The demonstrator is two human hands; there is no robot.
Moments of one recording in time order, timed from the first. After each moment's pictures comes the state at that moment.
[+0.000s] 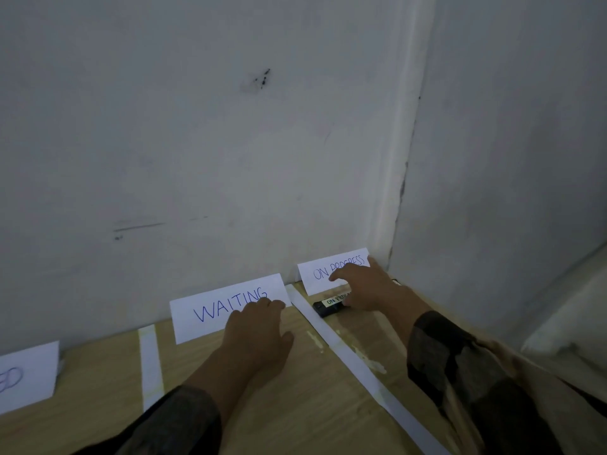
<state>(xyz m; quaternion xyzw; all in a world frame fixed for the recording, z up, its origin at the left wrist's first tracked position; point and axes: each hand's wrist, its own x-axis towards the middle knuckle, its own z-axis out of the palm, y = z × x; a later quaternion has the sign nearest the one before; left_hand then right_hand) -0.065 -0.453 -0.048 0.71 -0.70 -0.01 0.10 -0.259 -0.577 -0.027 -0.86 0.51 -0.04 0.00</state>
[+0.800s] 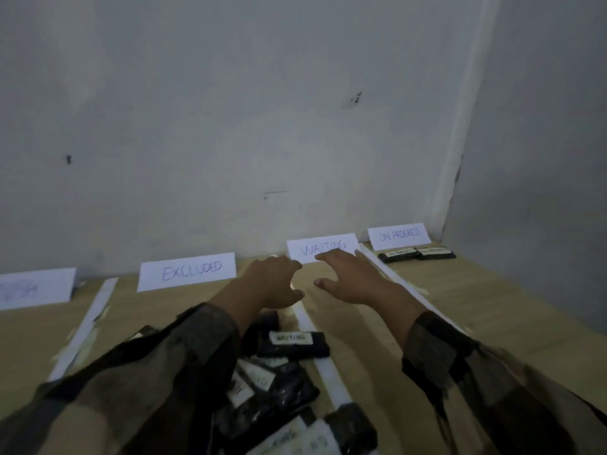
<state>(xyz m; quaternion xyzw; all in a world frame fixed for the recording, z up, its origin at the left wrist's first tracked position) 0.006 -0.231 0.018 0.73 -0.69 0.00 0.01 -0.149 -0.321 -0.002 -0.91 0.38 -0.12 0.06</state>
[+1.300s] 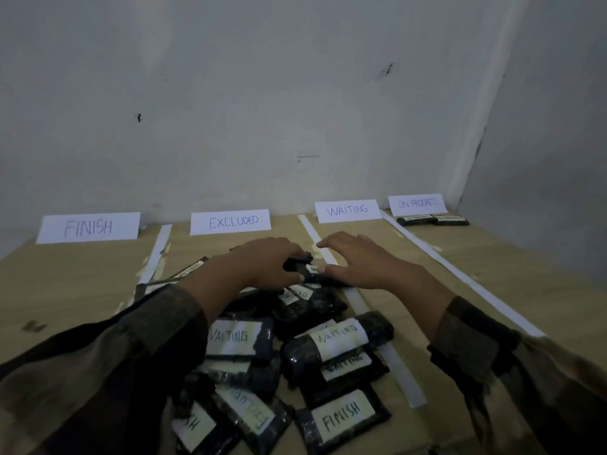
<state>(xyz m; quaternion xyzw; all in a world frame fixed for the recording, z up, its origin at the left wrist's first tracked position) 0.022 -0.093 0.014 0.69 -0.72 -0.04 0.03 -0.151 -0.195 -0.004 -0.94 0.31 -0.09 0.07</state>
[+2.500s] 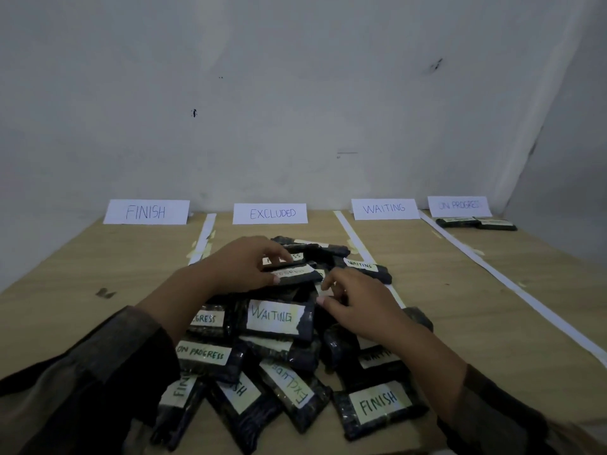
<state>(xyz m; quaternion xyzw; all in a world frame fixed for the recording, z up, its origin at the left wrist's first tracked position) 0.078 -0.013 0.006 0.73 -0.66 -0.09 0.19 -0.127 -0.106 -0.043 -0.92 0.30 -0.19 0.14</state>
